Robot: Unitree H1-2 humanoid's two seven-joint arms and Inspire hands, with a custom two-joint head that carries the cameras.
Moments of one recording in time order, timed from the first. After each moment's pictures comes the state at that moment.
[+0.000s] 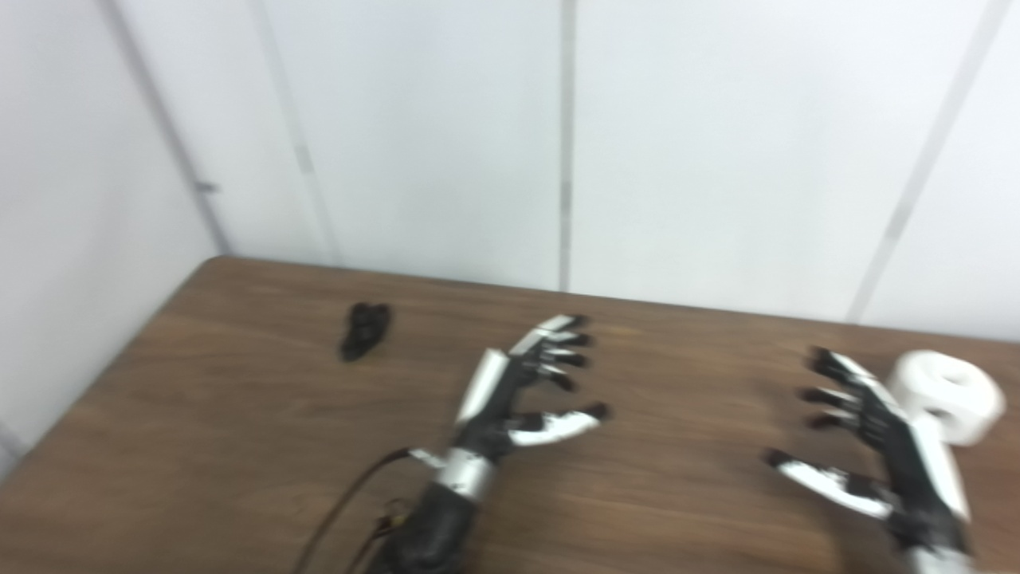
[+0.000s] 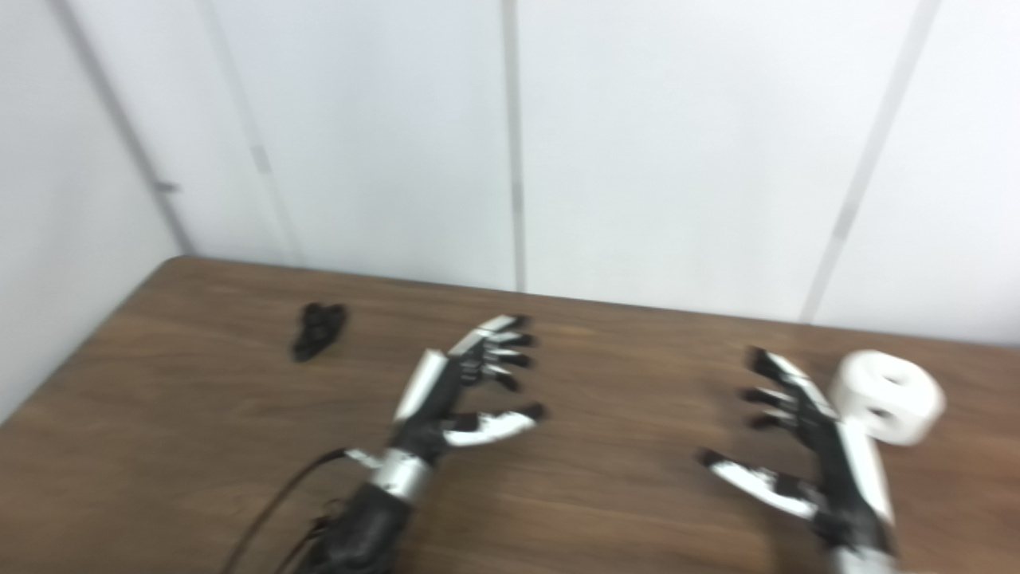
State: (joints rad) left arm -0.26 0.05 -0.11 0.27 0.22 -0.38 0.00; right arm -0.15 -0.20 -0.02 0.05 -0.23 -0.21 -0.05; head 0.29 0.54
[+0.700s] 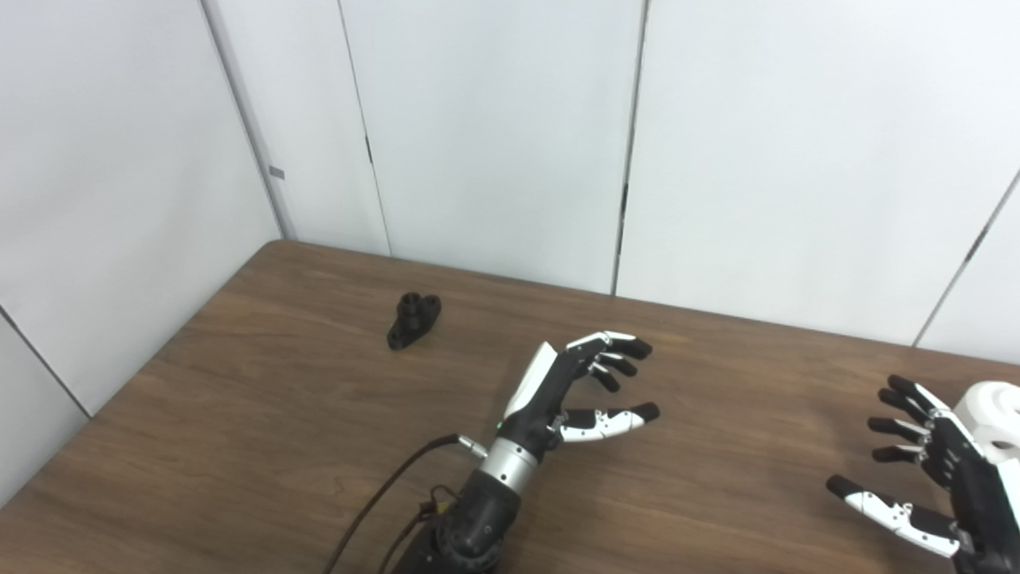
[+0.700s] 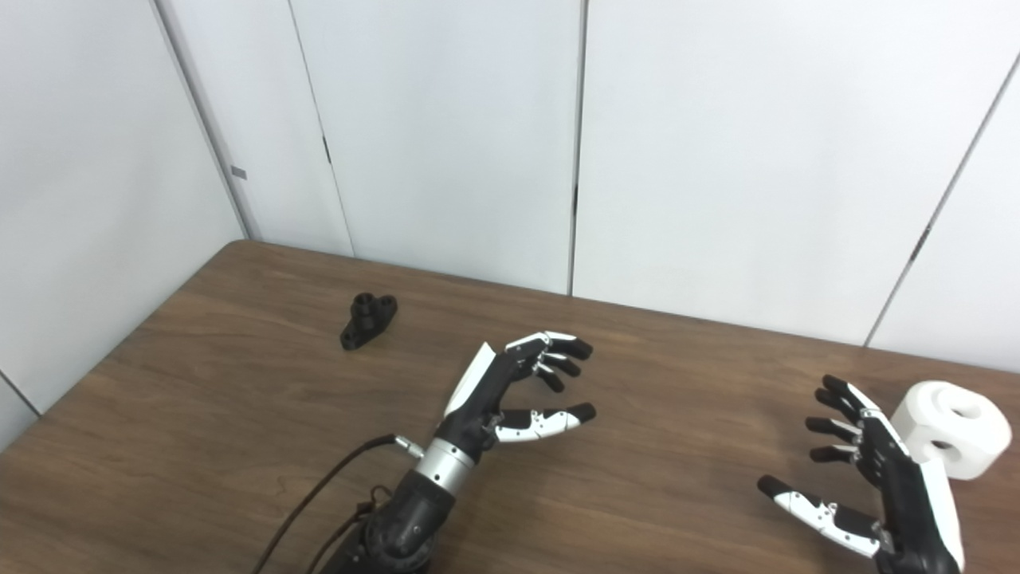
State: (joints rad) left arm -0.26 0.06 -0.09 0.26 0.30 -0.38 0.07; right arm -0.13 -0.21 -0.03 -0.01 -0.21 -0.16 -0.01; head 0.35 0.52
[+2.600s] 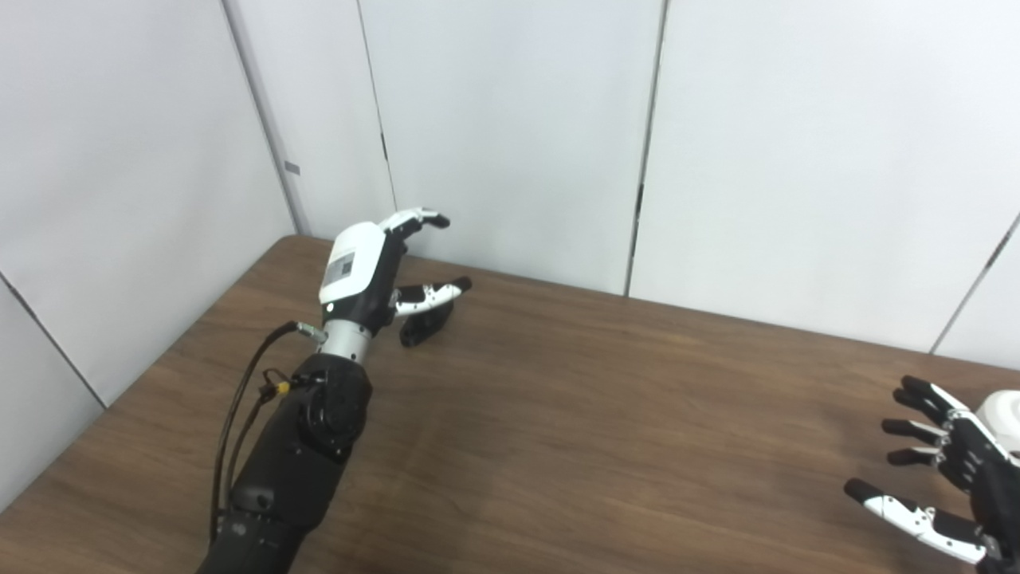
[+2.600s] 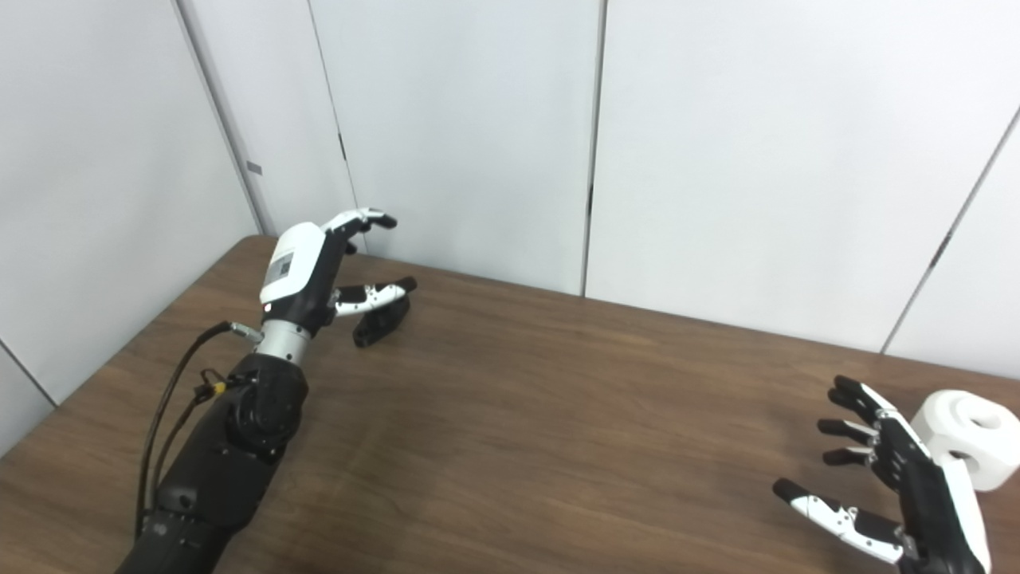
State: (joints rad) left arm -0.35 0.41 0.09 0.16 0.66 -0.01 0.20; right arm -0.13 -0.23 -0.03 -0.06 -0.16 -0.12 0.04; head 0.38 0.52
